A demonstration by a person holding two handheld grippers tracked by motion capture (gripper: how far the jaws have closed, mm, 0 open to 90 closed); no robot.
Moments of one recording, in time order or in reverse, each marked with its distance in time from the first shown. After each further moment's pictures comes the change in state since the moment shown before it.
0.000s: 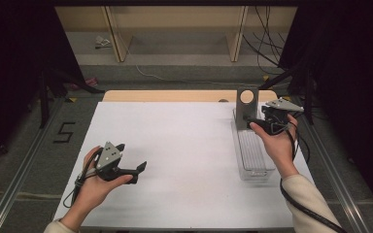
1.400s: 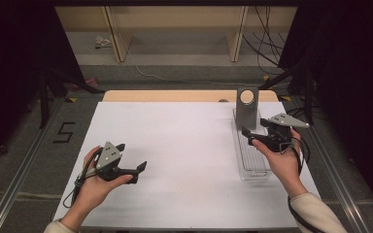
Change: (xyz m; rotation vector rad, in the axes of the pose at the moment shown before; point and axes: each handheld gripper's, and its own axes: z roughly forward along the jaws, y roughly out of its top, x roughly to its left) left arm -0.001 0.001 0.000 -0.007 -0.003 -0.005; right arm 0.016 -0.026 -0.033 -0.007 0.097 -0.024
